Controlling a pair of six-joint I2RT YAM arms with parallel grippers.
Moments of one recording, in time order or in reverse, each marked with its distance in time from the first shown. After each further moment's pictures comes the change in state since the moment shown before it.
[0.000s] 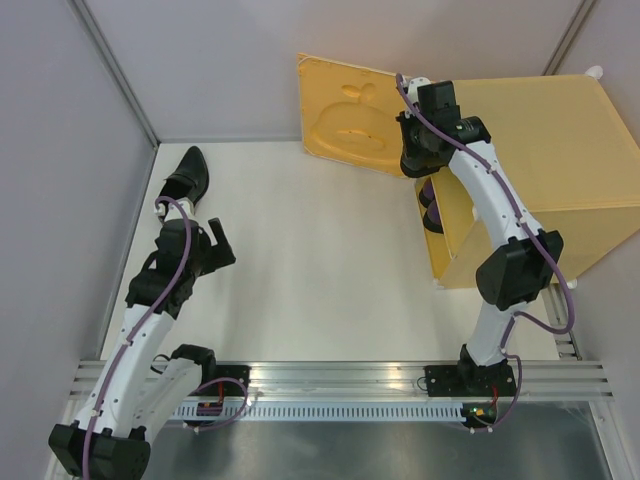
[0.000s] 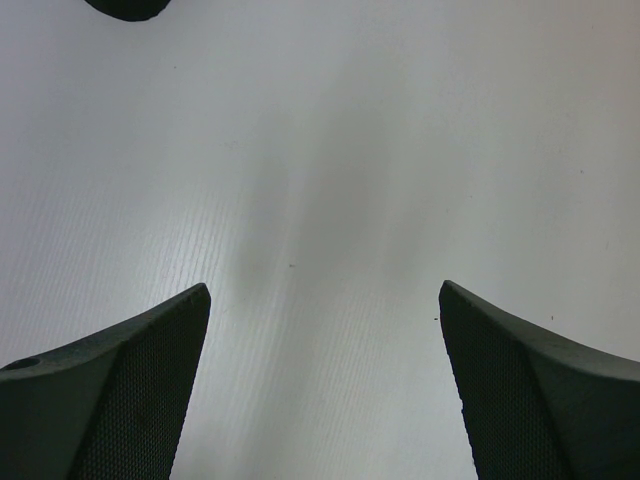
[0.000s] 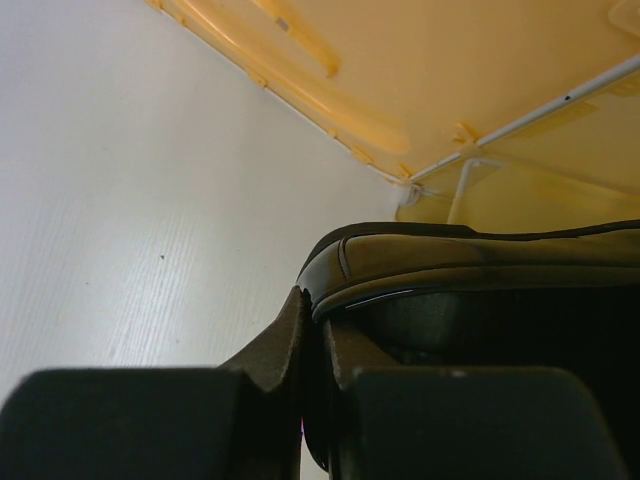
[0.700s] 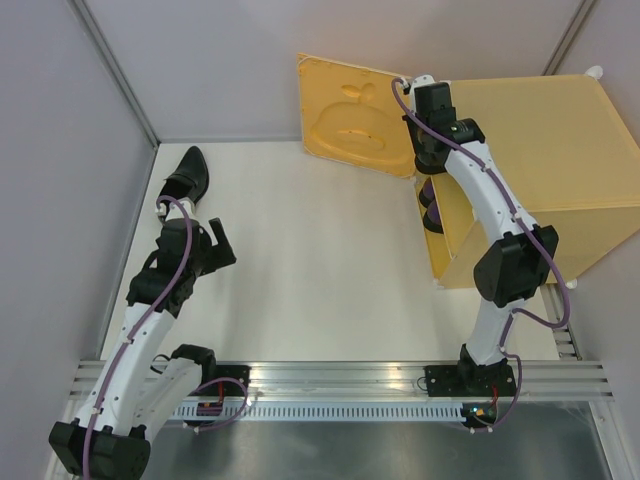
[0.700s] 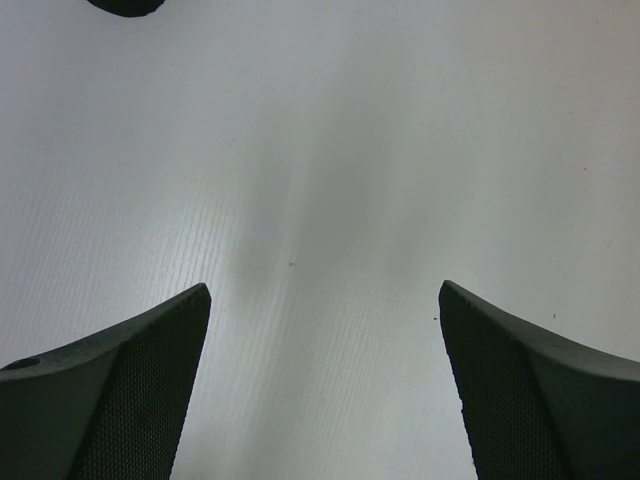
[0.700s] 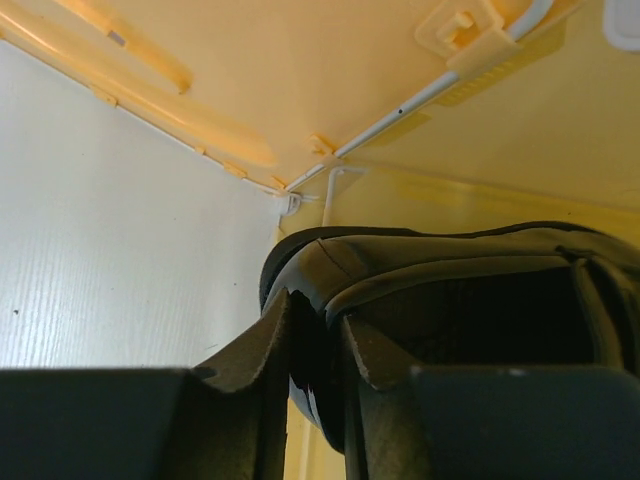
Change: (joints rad) left arm 0.000 0.011 0.000 0.000 0.003 0.000; right arm 0.000 0.028 -0.015 0.069 0.279 -0.100
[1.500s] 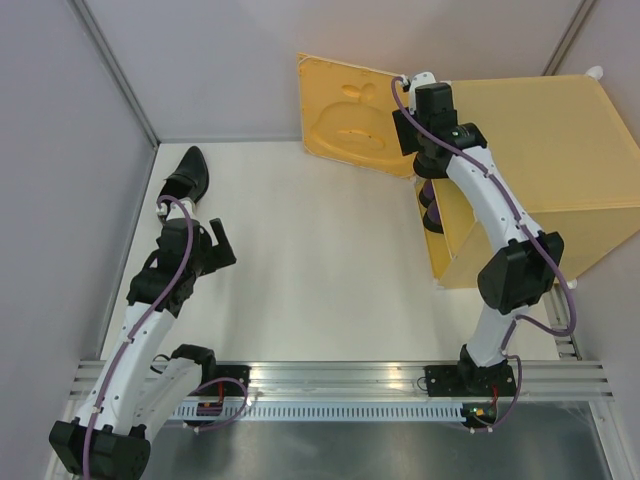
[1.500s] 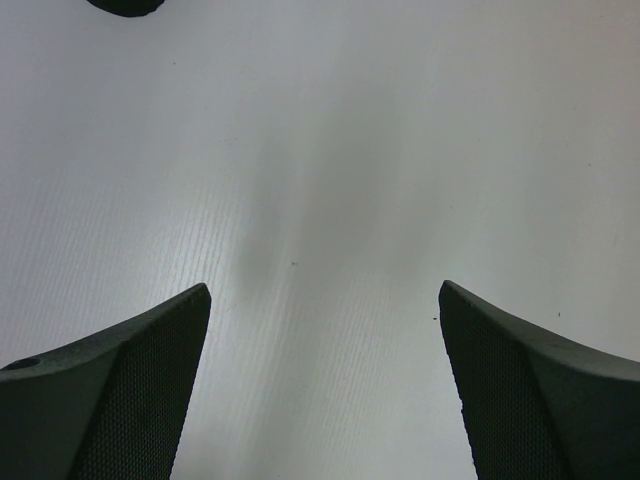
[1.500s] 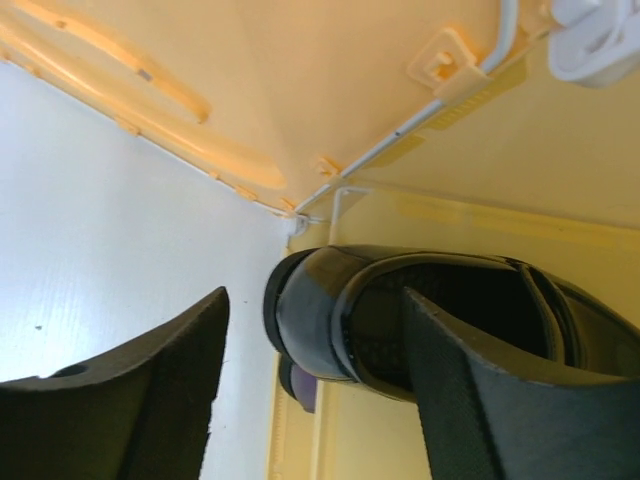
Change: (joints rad) left arm 0.000 0.003 -0.001 0.000 0.001 0.010; right arm 0.011 -0.048 -0.064 0.092 0.019 -0.006
